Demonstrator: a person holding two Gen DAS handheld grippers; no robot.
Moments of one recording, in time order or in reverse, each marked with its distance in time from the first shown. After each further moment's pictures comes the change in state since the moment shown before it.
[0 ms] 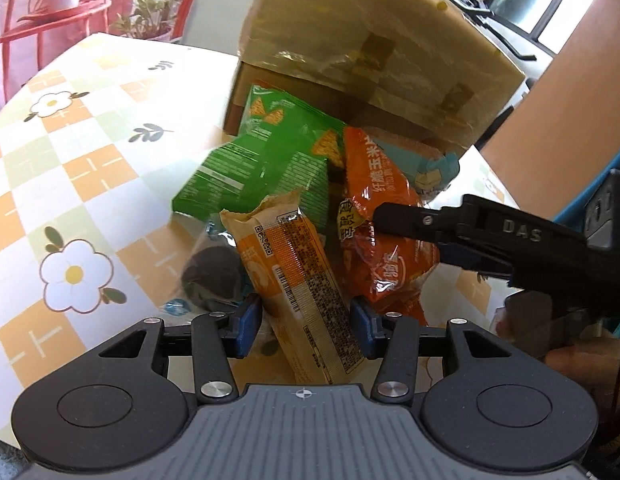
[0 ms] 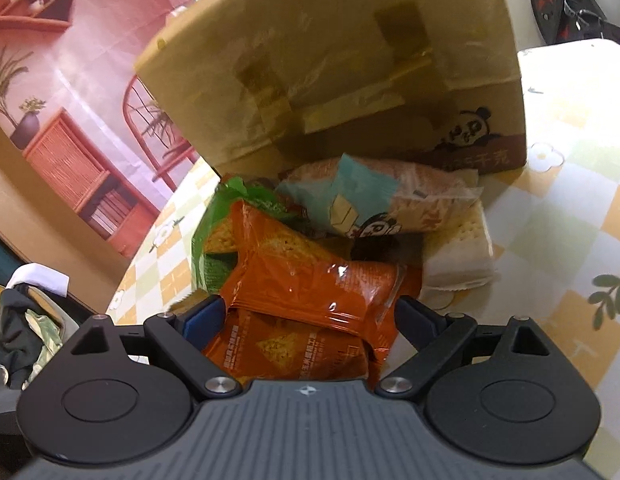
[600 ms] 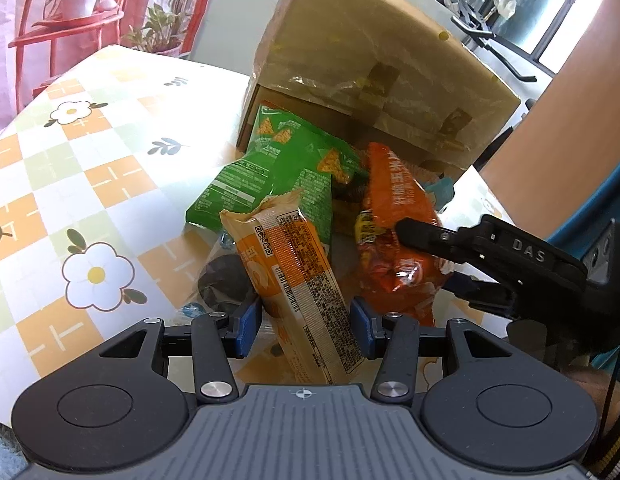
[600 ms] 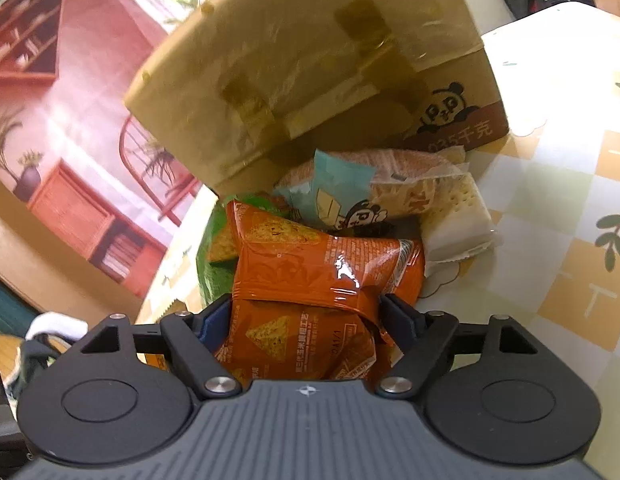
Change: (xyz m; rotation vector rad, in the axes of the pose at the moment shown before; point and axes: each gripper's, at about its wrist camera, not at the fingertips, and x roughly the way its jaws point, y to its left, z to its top) left arm -0.022 0.007 -0.004 -0.026 -0.058 0.000; right arm -0.013 -0.010 -0.021 0.155 -0.095 0.045
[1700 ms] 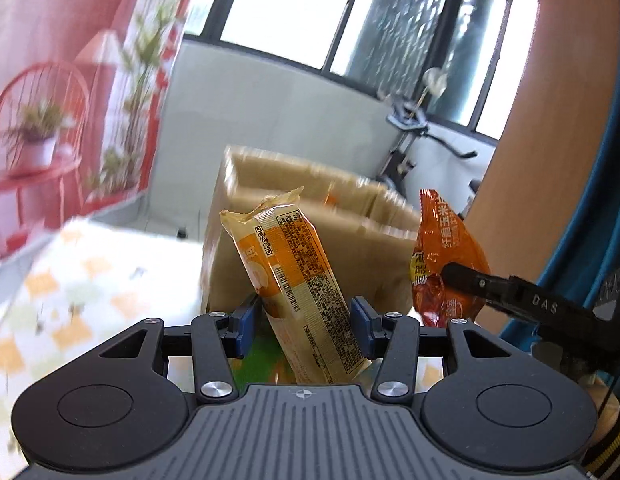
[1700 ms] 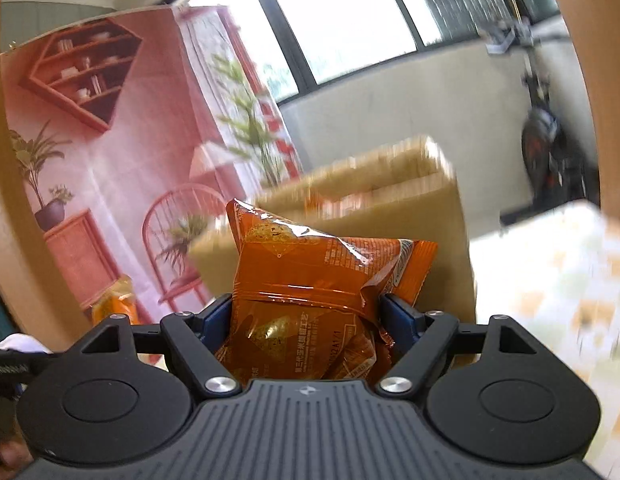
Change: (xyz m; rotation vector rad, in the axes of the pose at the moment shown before) left arm -0.059 -0.040 0.097 0.193 -0.346 -0.074; right arm -0.091 0.056 0.066 -0.294 -0.385 -0.032
